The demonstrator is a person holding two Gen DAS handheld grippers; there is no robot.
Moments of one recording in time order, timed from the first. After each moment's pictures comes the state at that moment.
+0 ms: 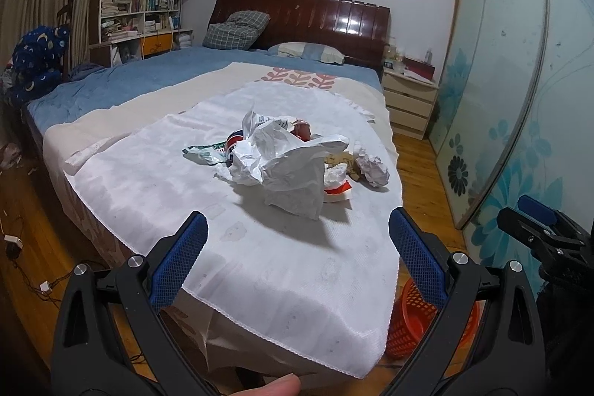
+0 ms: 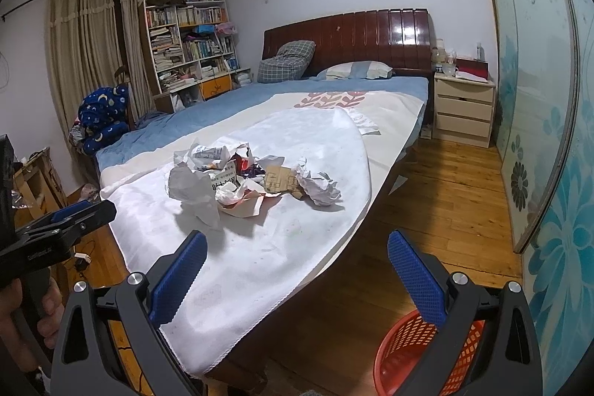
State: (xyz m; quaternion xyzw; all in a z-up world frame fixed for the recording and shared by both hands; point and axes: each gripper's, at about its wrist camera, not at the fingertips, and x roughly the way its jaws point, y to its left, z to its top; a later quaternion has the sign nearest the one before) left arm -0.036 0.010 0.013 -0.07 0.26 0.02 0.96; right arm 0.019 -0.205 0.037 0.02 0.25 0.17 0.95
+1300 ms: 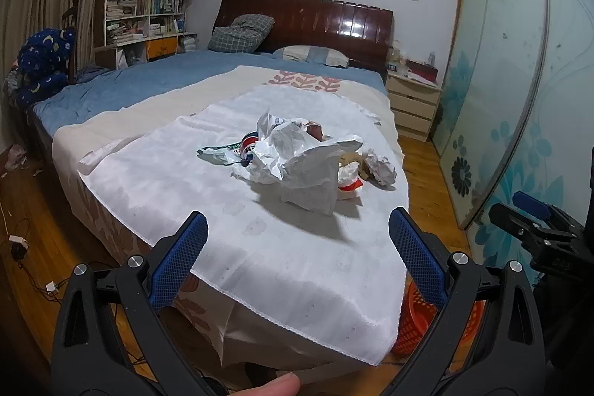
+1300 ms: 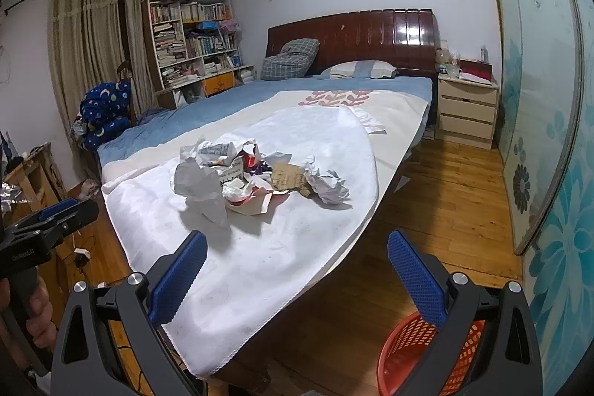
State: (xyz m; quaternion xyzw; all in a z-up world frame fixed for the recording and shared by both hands) left arm -0.053 0.023 0.017 -0.06 0.26 0.03 0.96; right arm 0.019 -0.195 0.039 0.01 0.25 0.18 0.95
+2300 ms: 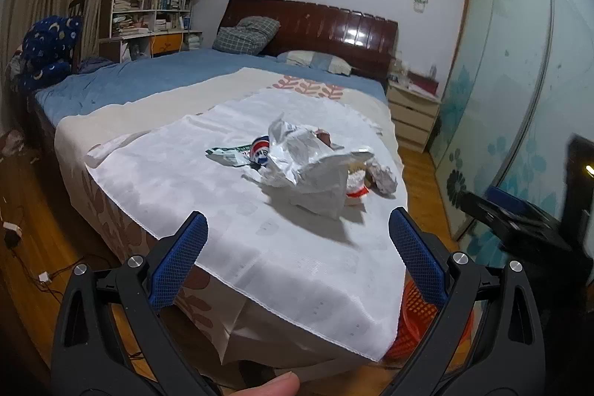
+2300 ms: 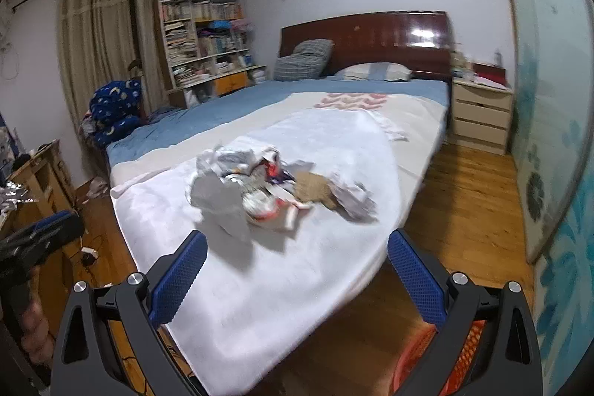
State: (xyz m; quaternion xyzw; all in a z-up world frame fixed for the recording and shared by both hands) left arm -0.068 0.048 0.024 -0.10 0.25 0.03 0.96; right arm 0.056 -0.145 0.047 0.01 0.25 0.22 0.94
